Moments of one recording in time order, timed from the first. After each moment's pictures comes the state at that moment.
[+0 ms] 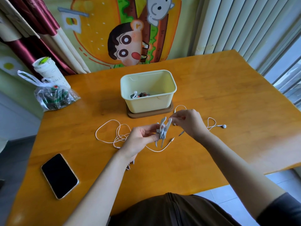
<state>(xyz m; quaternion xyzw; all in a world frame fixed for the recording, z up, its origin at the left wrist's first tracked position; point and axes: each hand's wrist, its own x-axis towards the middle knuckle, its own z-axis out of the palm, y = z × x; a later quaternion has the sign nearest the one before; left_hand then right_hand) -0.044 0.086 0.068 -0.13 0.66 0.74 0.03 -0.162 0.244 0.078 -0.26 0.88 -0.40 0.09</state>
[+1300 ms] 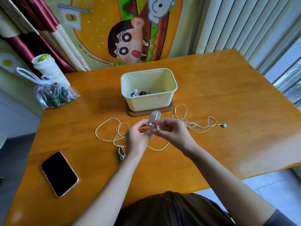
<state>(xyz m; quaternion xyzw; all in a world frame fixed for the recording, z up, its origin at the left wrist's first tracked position) -0.049 0.095 0.046 -0.30 0.75 0.57 -0.16 -0.107 0.219 0.076 -0.20 0.70 -0.64 0.25</state>
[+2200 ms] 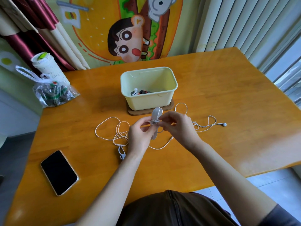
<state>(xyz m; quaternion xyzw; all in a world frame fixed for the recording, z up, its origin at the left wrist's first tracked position) -0.048 0.103 0.060 -0.27 0.72 0.62 -0.14 -0.125 0.224 0.079 -0.29 0.82 -0.49 0.07</state>
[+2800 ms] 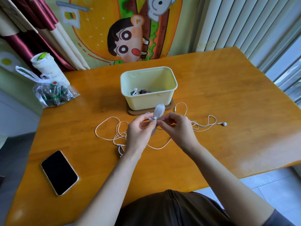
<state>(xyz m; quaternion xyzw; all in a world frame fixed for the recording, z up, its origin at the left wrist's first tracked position) -0.047 0.102 0.078 -0.25 0.68 0.67 -0.15 -0.113 0.220 0.076 -0.22 0.80 -0.55 0.09</state>
